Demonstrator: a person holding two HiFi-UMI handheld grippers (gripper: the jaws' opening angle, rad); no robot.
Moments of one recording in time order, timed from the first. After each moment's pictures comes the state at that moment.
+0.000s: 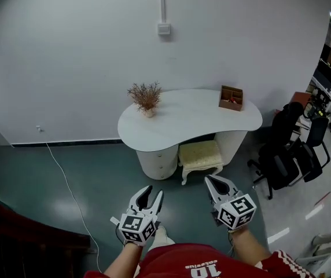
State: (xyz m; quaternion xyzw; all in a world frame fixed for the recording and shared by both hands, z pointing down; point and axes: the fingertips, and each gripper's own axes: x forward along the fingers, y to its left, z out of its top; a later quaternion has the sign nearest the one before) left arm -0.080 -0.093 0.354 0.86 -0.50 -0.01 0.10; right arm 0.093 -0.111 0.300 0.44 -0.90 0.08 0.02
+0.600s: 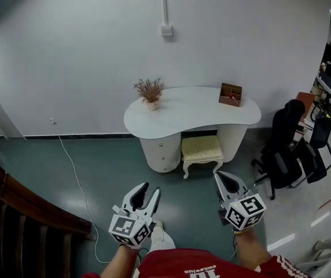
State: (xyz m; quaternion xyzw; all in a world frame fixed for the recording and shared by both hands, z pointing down) left arm -0.020 0.047 0.287 0.85 -0.52 -0.03 0.04; right arm 0.183 0.004 0.265 0.43 -0.90 0.07 -0.02
